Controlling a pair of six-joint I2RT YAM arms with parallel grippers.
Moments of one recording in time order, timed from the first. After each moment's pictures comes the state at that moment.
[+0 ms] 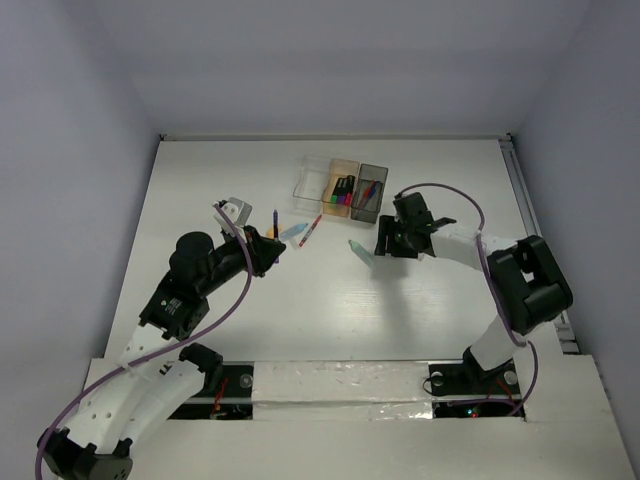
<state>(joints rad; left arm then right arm) -0.47 0.64 0.67 -0.23 0.29 -0.33 0.43 1.65 0.92 -0.23 0.00 0.48</state>
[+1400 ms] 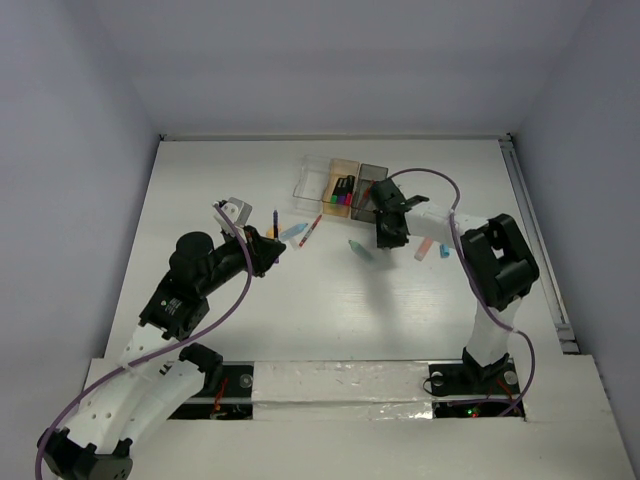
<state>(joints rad) -0.47 0.64 0.67 -0.23 0.29 -0.33 0.50 1.88 1.23 -0.51 0.25 0.44</state>
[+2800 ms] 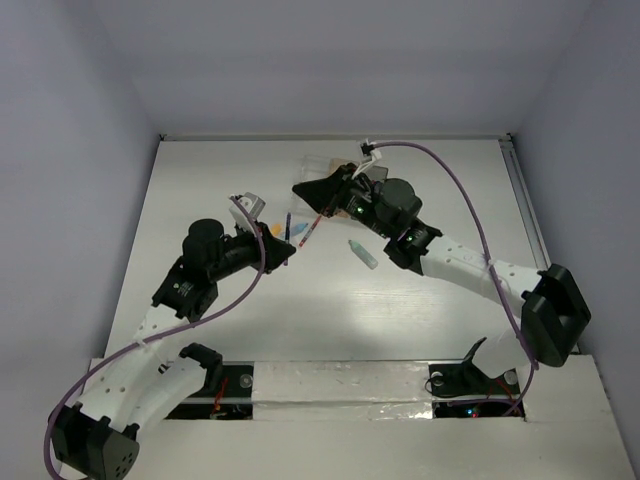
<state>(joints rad) -0.42 0.77 0.67 -0.18 0.46 -0.34 0.80 1.47 1.09 0.56 -0.09 0.70</state>
